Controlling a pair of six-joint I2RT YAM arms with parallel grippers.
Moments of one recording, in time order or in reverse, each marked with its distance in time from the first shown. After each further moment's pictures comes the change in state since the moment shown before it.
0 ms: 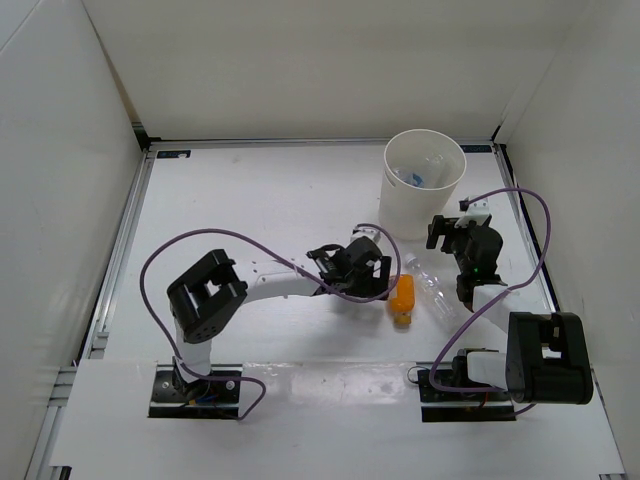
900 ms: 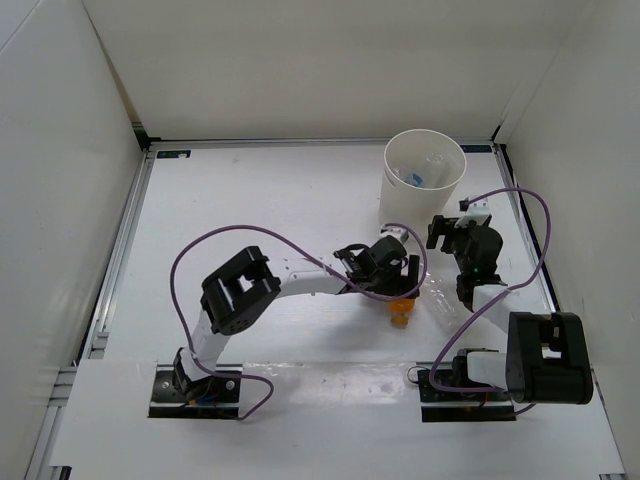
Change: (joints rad) left arm -0.039 0.200 0.193 0.140 0.093 -0.043; right arm 0.001 0.000 0.000 0.000 0.000 0.000
